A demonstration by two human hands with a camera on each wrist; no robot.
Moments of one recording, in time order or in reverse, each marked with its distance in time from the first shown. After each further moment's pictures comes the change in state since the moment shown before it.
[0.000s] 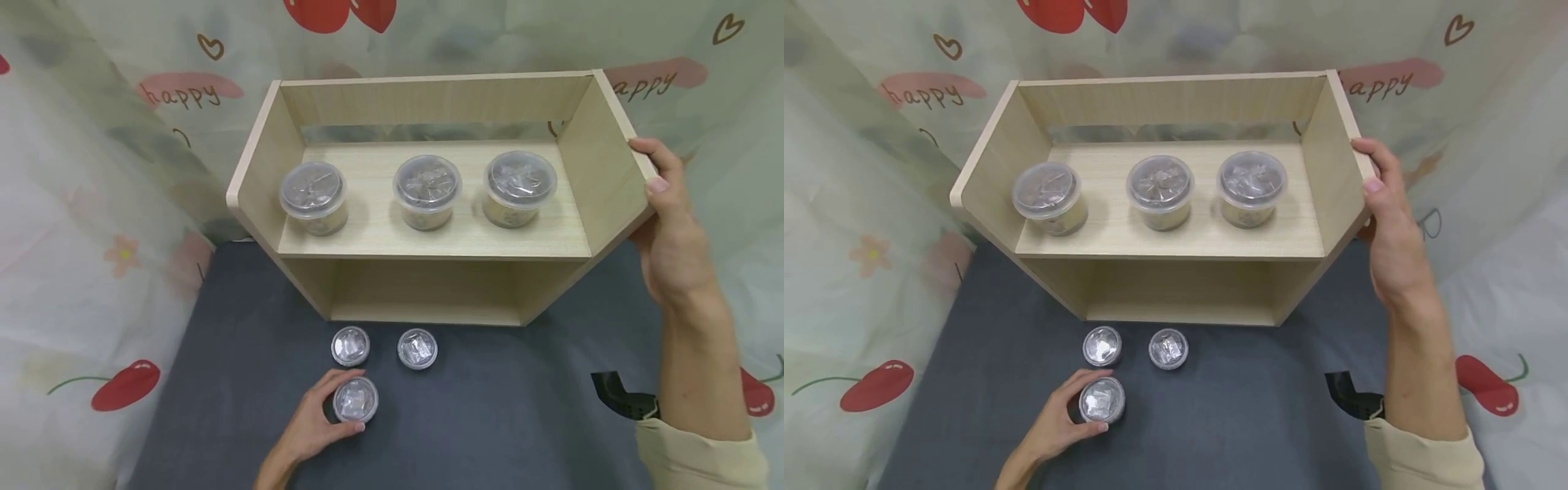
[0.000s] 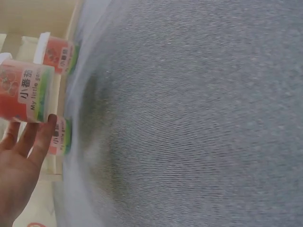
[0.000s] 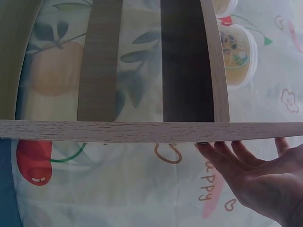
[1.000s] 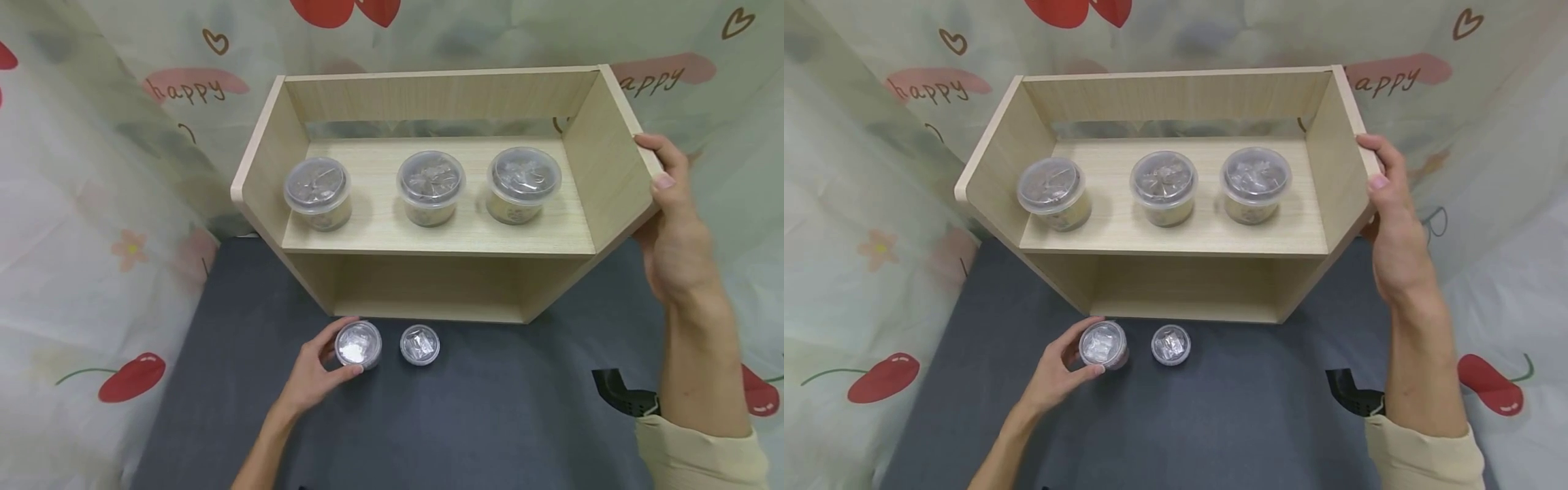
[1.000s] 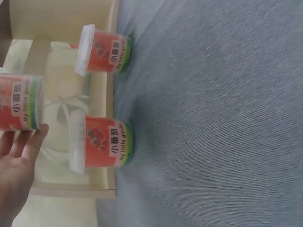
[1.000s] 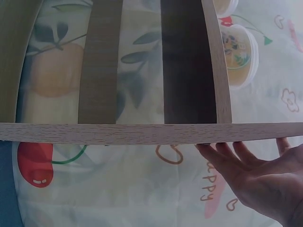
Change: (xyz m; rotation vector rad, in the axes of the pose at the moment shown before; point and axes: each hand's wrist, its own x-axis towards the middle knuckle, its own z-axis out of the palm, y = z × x) left_hand 0.055 0.025 -0.027 -0.192 0.058 -0.046; right_hand 0.001 0.002 0.003 0.008 0.008 0.000
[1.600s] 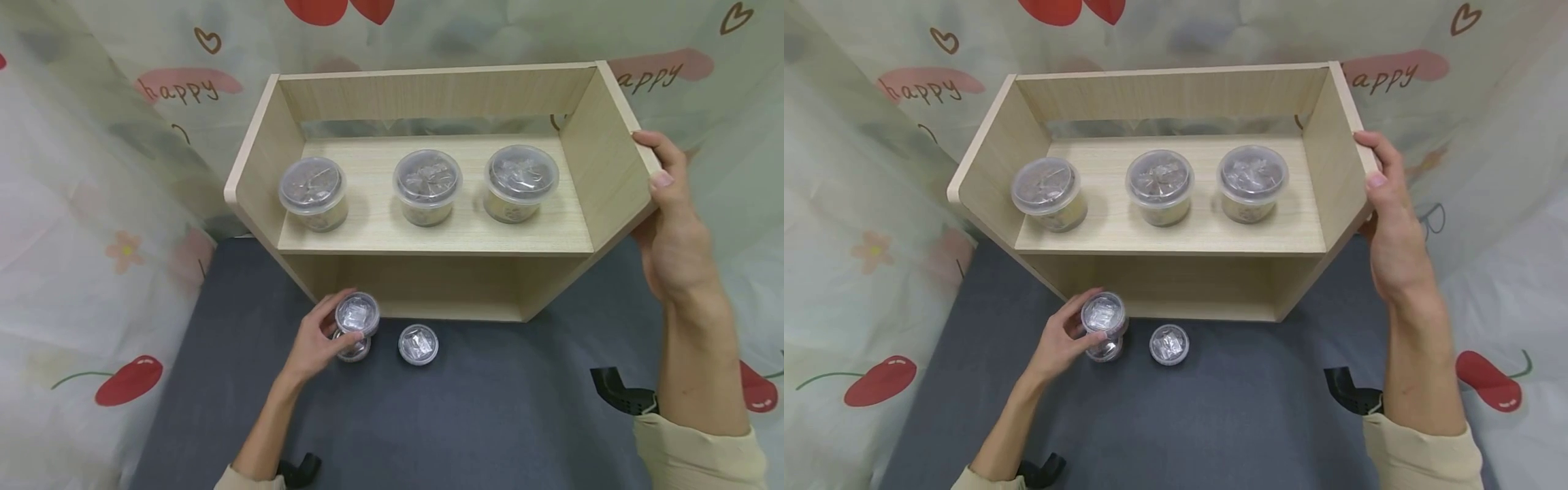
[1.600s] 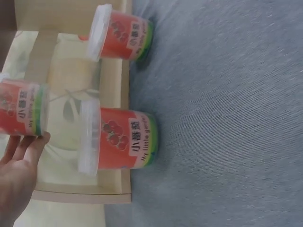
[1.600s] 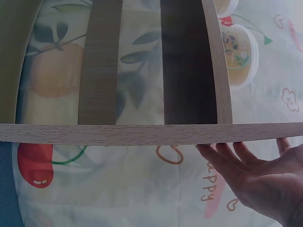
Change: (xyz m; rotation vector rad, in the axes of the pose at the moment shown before) left_hand 0.042 -0.007 -0.007 -0.049 0.035 0.010; right_hand 0.000 0.001 -0.002 -0.011 0.005 0.005
